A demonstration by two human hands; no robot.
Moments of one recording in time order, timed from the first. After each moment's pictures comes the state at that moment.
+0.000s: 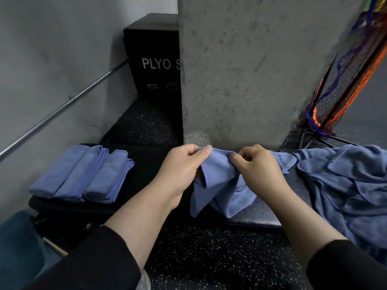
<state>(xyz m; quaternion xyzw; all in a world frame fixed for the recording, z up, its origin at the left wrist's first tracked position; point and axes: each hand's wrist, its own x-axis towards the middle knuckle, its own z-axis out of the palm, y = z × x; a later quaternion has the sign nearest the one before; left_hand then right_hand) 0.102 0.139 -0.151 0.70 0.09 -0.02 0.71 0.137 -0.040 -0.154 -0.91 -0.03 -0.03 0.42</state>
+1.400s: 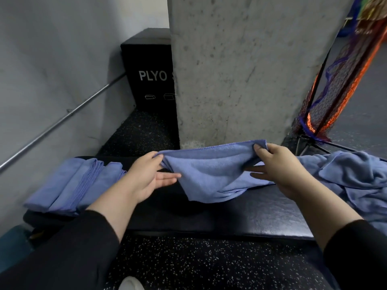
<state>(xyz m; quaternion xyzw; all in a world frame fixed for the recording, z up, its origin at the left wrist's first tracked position) 0.137 0.199 -0.170 0.64 0.20 -0.06 0.74 0.171 -0.100 -0.135 -0.81 0.03 0.06 0.59</state>
